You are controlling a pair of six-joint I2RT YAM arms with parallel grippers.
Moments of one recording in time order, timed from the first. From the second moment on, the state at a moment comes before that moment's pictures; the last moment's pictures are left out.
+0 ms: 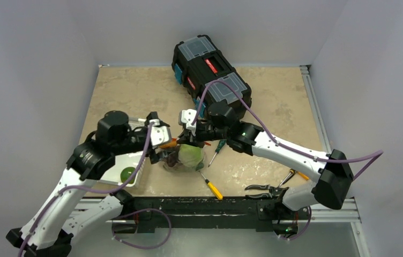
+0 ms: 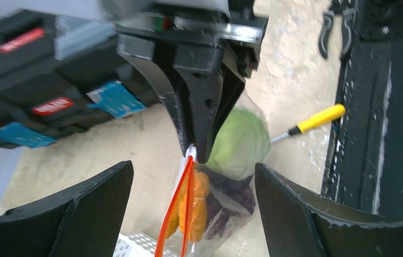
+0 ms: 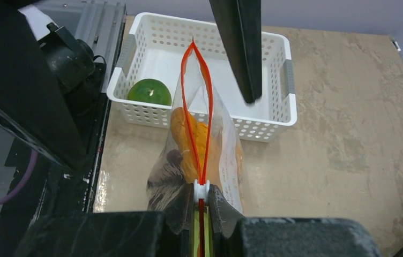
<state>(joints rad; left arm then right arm) -0.58 0.75 1.09 -0.72 0.48 0.54 0.94 1.41 1.14 -0.08 -0.49 -0.32</state>
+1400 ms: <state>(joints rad) -0.57 0.78 0.97 -0.79 0.44 0.48 0.94 1.35 1.12 -0.07 -0.50 -0.27</state>
